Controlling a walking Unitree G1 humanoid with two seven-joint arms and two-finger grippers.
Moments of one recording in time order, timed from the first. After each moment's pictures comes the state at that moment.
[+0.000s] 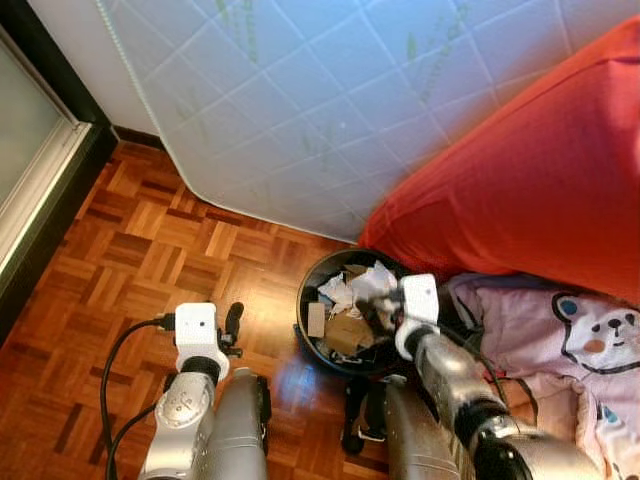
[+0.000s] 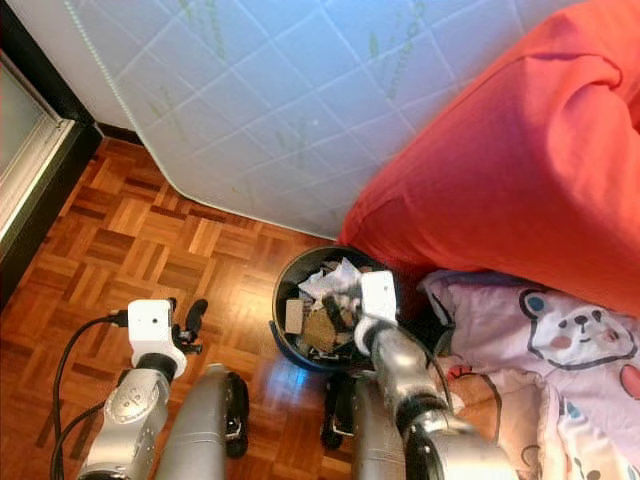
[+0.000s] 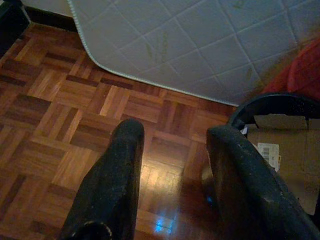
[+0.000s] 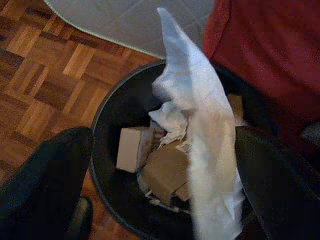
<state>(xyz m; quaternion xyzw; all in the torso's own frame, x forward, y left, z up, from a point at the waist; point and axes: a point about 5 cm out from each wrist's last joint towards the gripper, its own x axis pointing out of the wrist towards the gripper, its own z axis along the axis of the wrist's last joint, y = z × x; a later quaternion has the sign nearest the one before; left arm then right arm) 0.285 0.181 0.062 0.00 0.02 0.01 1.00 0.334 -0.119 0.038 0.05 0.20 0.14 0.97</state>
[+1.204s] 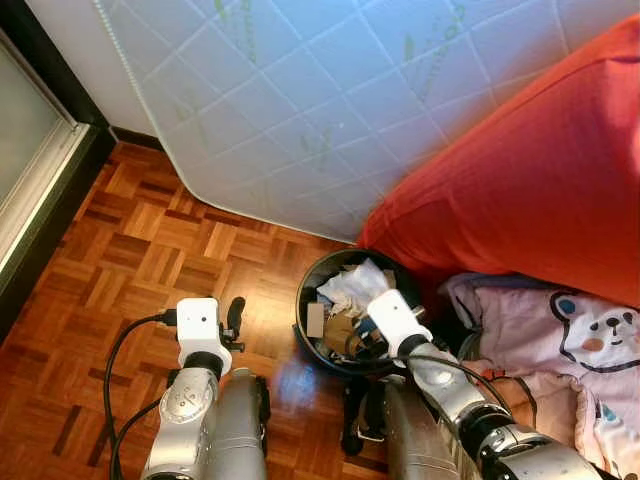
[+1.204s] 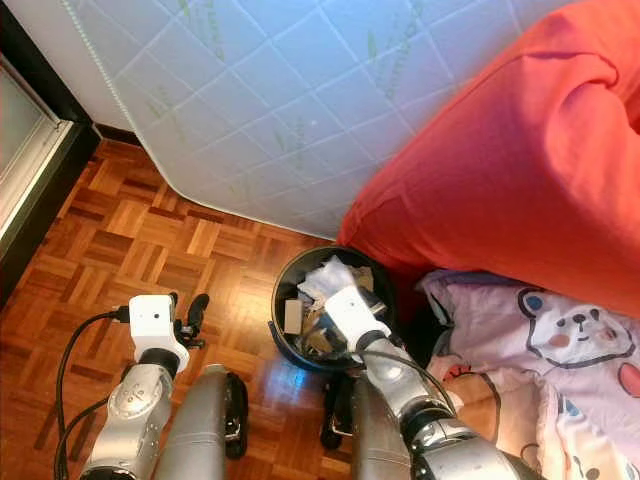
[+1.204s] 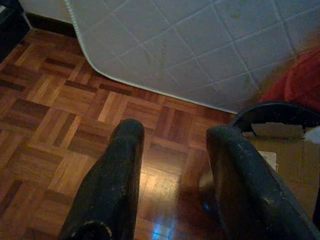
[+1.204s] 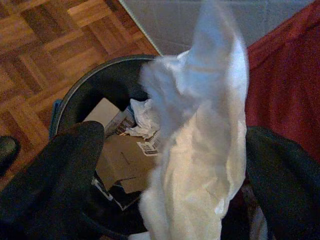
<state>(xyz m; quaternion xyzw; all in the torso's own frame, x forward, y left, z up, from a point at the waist) 0.288 0.176 0.066 0.00 0.01 0.01 1.00 0.324 -0.114 0.032 -0.25 0.14 0.19 0.94</state>
